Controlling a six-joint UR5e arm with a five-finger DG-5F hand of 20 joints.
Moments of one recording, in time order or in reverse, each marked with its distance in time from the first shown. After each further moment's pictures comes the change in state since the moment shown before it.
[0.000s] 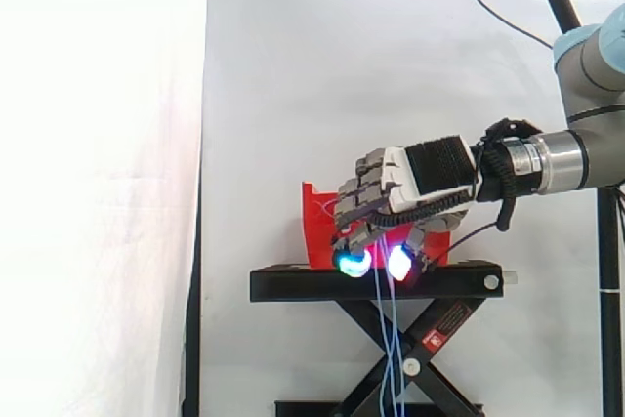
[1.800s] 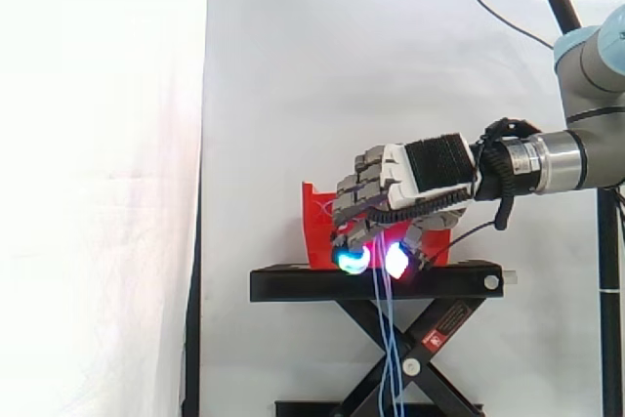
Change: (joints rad) arm -0.004 0.000 -0.001 0.019 -0.015 0.000
